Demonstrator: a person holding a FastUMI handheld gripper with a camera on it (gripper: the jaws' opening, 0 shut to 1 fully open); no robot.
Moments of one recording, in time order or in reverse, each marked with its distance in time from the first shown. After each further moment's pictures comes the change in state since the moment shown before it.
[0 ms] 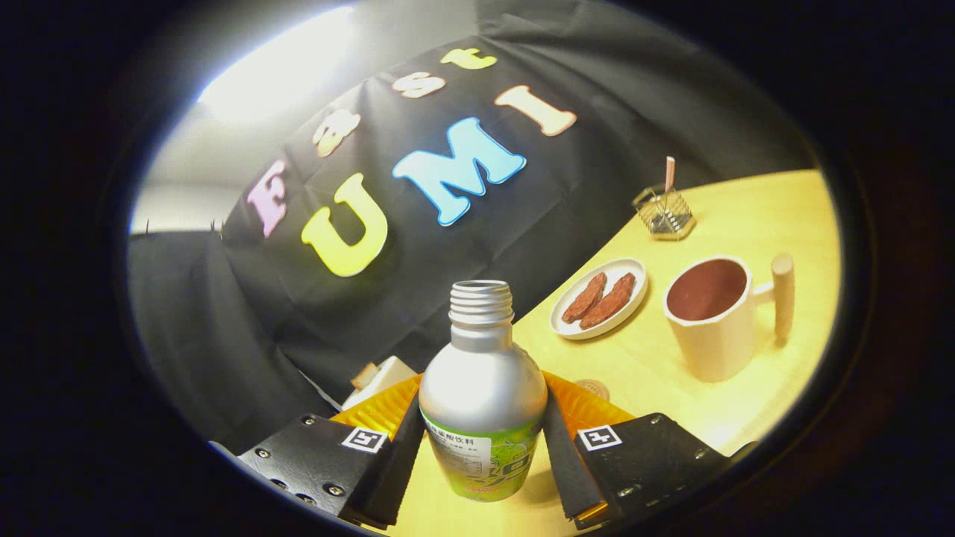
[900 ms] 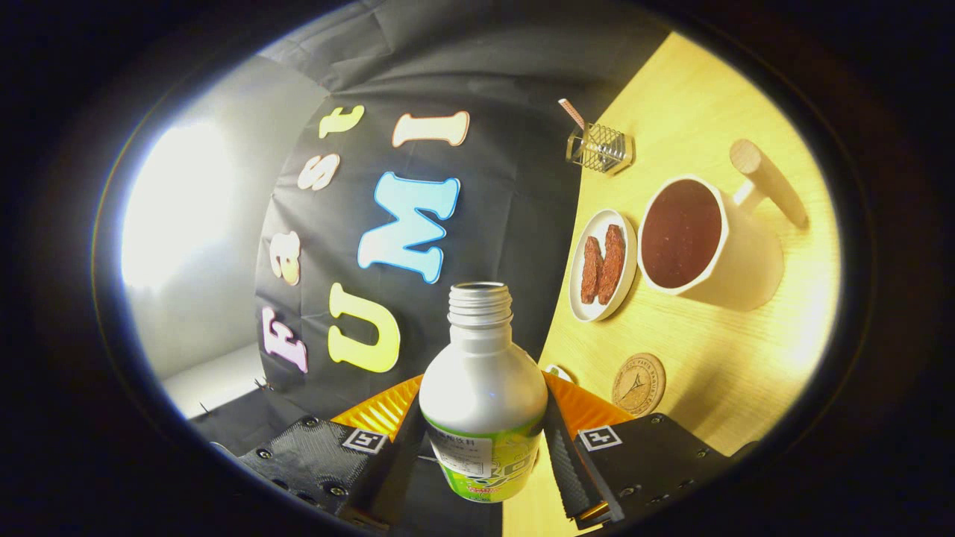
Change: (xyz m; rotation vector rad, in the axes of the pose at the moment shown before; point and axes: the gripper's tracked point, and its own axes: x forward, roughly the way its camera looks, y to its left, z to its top) arm -0.005 -0.015 0.038 0.581 -0.077 0.094
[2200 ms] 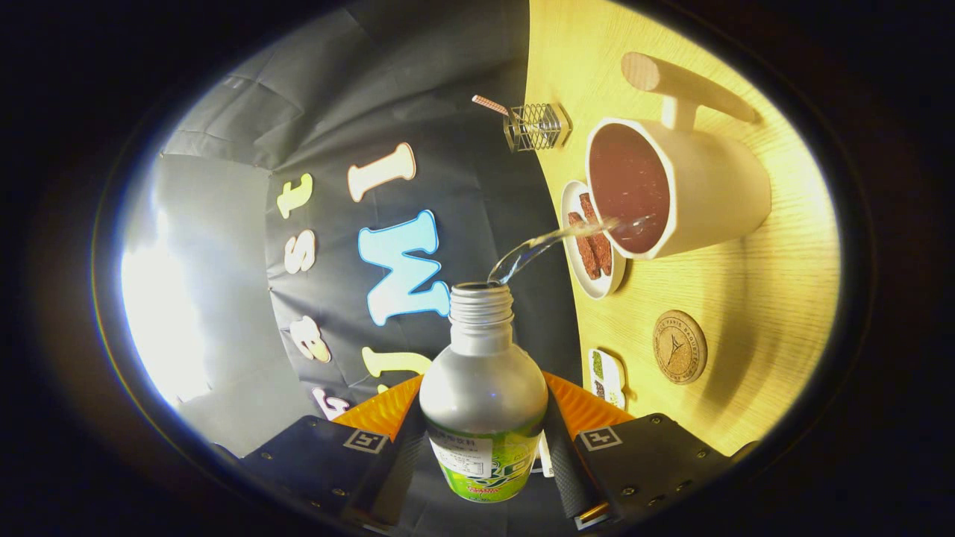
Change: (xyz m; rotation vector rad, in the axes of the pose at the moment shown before) arm -0.001 0.004 0.013 0.380 -0.041 0.063
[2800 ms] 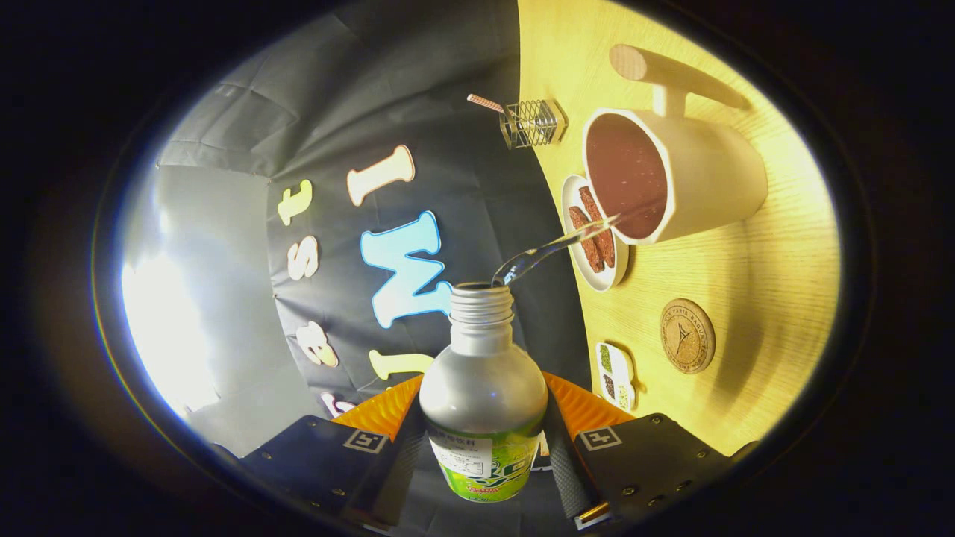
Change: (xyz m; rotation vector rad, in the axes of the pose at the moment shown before) arm 0.002 0.010 -0.002 0.049 0.004 0.018
